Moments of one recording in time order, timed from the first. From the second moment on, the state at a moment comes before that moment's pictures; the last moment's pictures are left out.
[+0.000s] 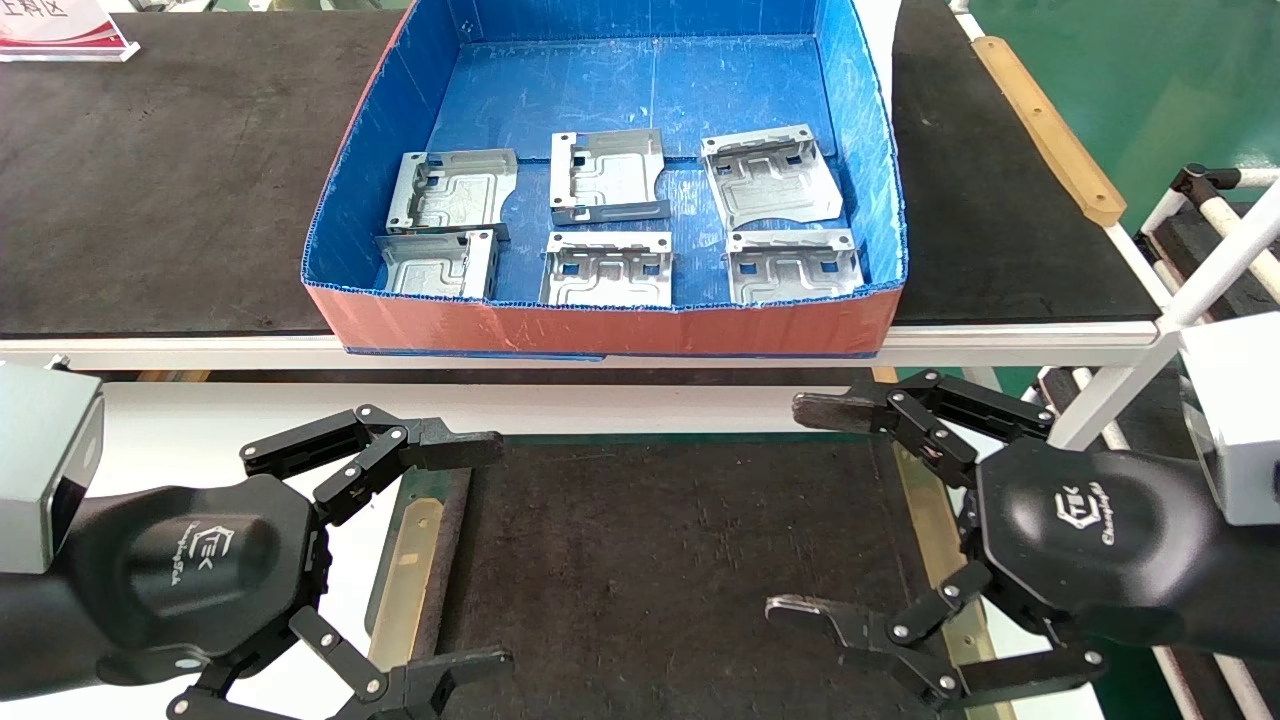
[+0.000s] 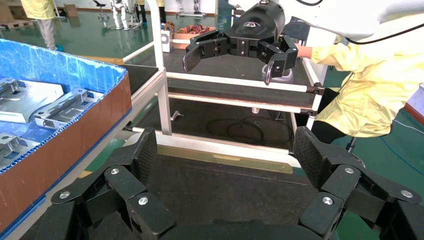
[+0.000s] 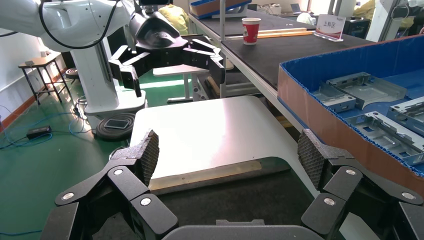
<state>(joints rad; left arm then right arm) -1.08 0.61 0.28 -1.28 0.73 1.49 -0.18 1.08 -0.57 -0.37 1.24 -0.65 -1.44 0.13</state>
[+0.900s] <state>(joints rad) -1.08 0.62 0.29 -1.26 0.76 1.43 -0.20 1.08 -0.57 -0.37 1.24 -0.65 -1.44 0.13</state>
